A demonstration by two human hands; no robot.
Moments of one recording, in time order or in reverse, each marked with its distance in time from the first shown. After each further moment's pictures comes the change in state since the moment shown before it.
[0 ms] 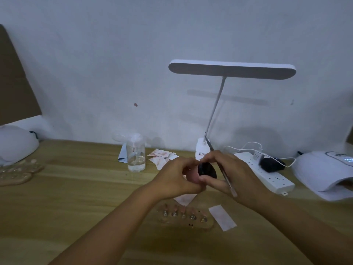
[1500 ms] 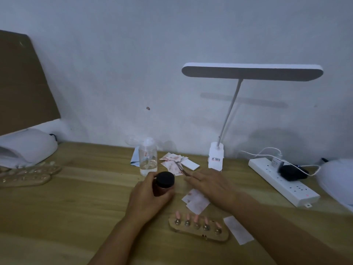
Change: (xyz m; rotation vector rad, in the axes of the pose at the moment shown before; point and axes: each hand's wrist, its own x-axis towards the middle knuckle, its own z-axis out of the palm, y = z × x) left_hand -0.054 -0.080 -0.020 0.201 0.452 -0.373; right_hand 0.040 0.017 0.082 -0.566 -0.483 -0.248
